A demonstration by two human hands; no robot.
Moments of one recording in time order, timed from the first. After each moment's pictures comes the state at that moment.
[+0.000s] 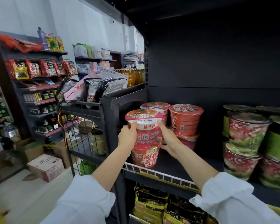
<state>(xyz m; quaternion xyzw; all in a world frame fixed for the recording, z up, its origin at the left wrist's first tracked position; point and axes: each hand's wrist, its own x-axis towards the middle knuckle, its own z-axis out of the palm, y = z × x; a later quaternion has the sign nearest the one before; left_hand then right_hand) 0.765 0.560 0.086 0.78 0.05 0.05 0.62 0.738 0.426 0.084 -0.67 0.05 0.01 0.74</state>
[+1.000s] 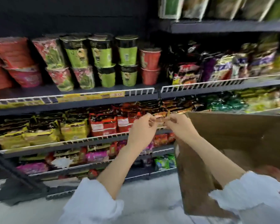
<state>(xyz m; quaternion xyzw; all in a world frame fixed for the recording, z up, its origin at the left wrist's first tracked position) 0.241 0.142 -0.031 0.82 -0.39 -0.10 0.42 0.153 0.023 -0.027 -0.87 0.31 -0.15 0.35</state>
